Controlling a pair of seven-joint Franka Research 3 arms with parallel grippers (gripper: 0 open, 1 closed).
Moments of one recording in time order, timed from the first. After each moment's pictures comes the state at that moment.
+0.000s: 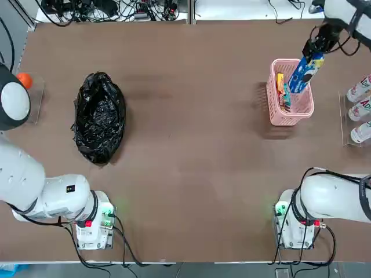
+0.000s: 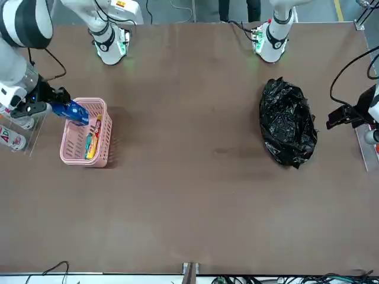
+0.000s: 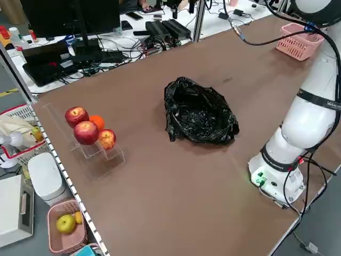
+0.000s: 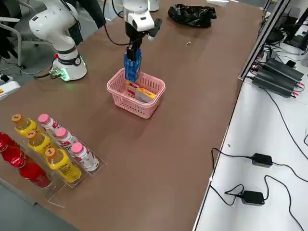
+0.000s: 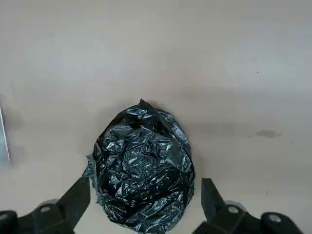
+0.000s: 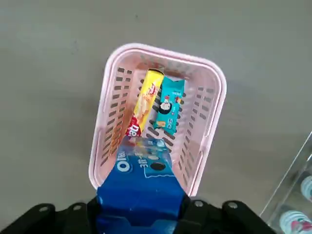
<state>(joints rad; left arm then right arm) 0.15 0.14 -0.14 -1.48 -0.03 1.58 -0.03 -0.05 -0.21 -0.02 -2.10 0.00 1.84 -0.29</state>
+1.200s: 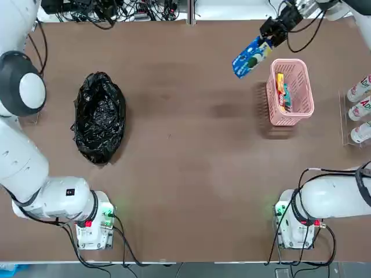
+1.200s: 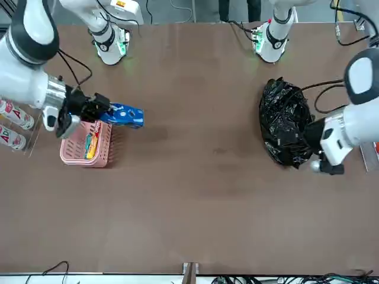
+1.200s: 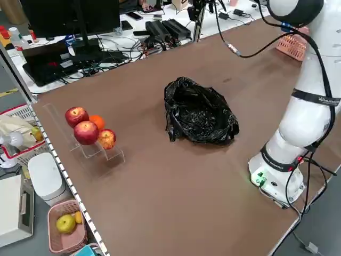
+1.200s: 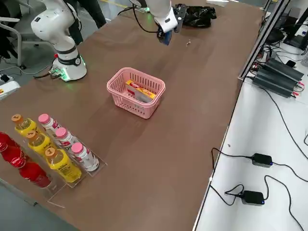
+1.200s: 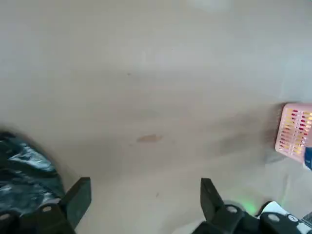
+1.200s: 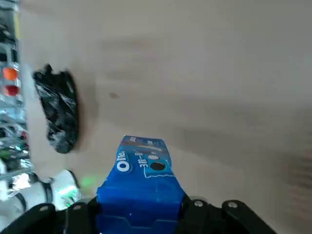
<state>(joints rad) 0.01 0.32 -0.18 -1.48 -0.45 1.75 -0.06 0.14 -0.01 -0.01 -2.01 0.75 1.89 -0.27</state>
